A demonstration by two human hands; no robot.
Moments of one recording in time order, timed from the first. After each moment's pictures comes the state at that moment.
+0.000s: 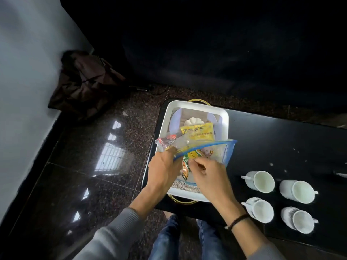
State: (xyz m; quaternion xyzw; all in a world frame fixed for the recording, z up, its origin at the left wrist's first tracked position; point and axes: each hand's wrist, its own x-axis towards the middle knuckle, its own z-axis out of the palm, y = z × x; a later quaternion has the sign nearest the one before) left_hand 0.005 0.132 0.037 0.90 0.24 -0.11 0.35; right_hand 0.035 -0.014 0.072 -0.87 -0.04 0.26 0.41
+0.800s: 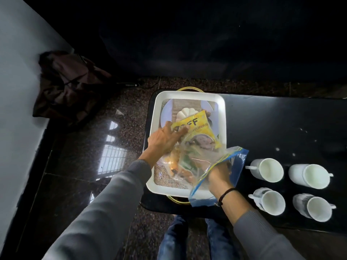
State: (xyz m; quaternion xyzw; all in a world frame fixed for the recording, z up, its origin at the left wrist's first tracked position) left_hand 0.100 0.153 -0.039 0.89 0.19 -0.32 0.27; right_hand 0.050 -0.017 -0.028 -0.58 0.49 0.19 0.63
